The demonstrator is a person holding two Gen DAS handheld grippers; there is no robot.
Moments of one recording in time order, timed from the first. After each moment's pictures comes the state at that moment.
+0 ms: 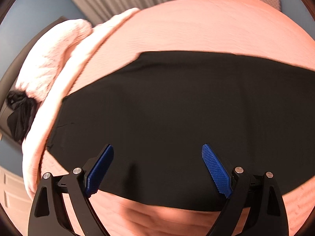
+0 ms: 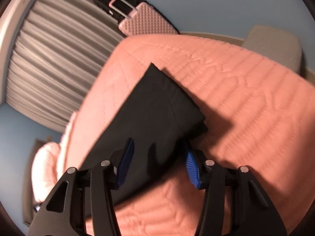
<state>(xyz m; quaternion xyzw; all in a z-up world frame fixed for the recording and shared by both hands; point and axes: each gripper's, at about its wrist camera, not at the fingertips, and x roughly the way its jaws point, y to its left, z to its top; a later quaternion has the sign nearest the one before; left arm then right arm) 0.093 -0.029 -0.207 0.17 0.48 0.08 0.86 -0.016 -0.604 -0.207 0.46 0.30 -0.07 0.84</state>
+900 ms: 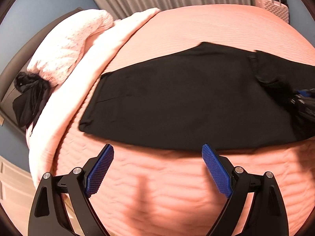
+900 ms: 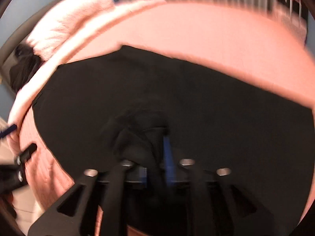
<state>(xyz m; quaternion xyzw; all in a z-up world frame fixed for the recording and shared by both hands) 0.027 0.123 -0.183 0.13 0.46 0.11 0.87 0.120 -0.130 -0.153 0.00 0.48 0.20 0.85</state>
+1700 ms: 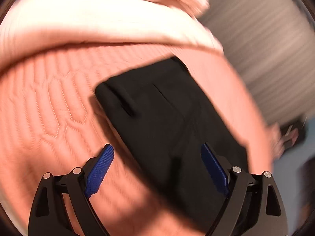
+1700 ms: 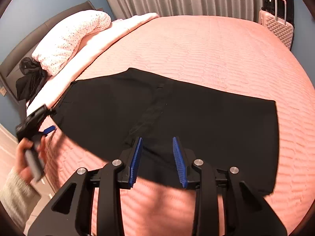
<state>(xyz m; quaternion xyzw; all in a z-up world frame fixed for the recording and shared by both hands) 0.055 0.336 -0.229 -0.42 0.35 0.12 0.83 0.081 -0.165 -0.080 0.03 0.46 0.17 0.87</state>
